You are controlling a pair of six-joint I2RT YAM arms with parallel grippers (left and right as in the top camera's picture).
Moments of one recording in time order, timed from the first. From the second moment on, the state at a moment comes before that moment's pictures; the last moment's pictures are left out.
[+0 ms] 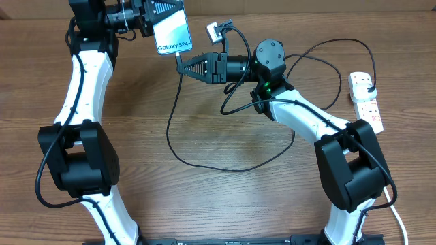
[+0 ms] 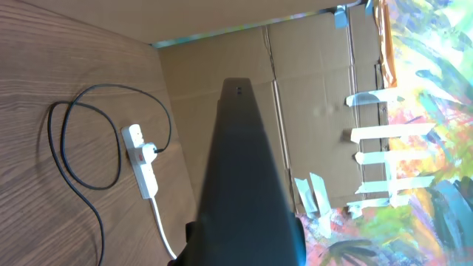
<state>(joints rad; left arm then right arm) 0.07 2.06 1.79 0.23 1.40 -1.31 0.46 1.98 1.33 0.91 -1.09 1.27</state>
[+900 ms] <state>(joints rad) 0.04 2.06 1.79 0.23 1.38 -1.31 0.46 1.98 1.33 0.91 -1.10 1.27</state>
